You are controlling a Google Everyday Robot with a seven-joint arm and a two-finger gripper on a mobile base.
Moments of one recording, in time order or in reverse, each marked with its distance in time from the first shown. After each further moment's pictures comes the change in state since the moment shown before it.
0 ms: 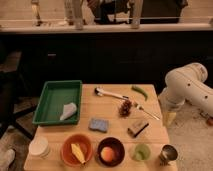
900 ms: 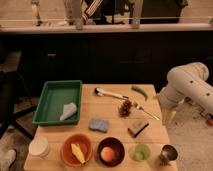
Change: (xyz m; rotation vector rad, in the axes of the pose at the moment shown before) arm -0.018 0.000 0.002 -0.024 -0.118 -0.255
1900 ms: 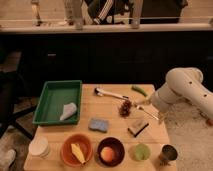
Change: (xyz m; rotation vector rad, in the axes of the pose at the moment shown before) arm -0.045 -0.011 0.025 0.059 -0.169 -0.598
